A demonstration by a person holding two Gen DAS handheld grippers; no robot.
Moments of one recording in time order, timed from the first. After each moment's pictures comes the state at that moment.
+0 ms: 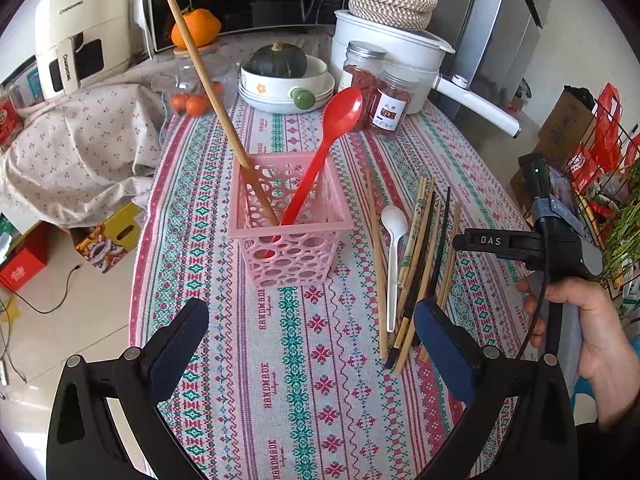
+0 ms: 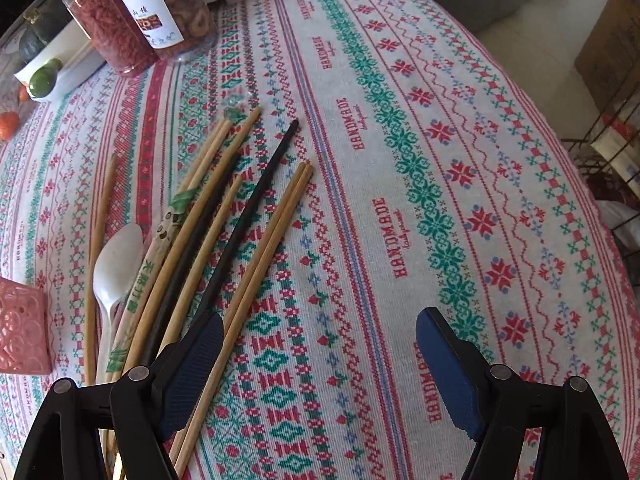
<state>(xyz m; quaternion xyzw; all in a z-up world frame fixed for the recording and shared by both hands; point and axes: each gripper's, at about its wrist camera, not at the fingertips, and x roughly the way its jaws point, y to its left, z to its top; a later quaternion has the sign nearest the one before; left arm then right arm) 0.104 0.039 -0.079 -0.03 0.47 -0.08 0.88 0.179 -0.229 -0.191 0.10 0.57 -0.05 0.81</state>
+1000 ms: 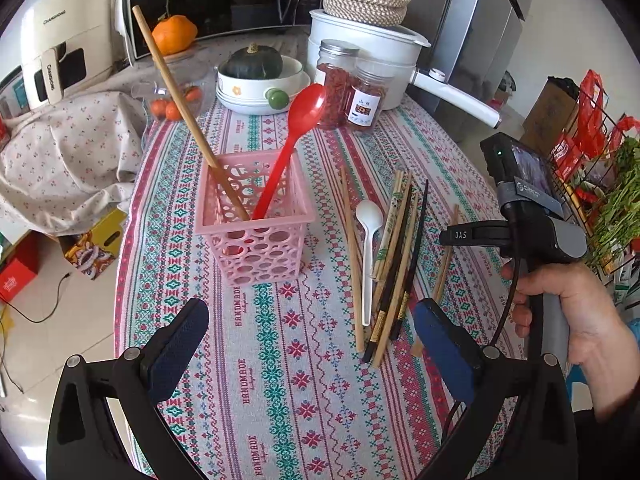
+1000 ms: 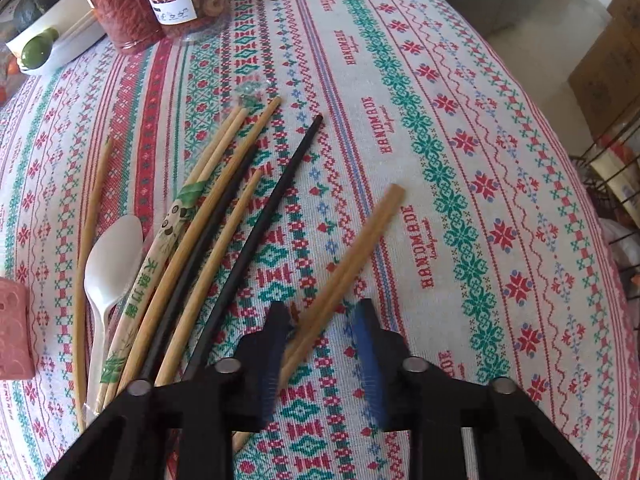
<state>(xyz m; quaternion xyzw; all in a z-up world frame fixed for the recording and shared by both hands) 0.095 0.019 -0.076 -0.02 0.46 -0.11 0.88 0.190 -0.207 -0.191 0.06 0.59 -0.06 0.81</state>
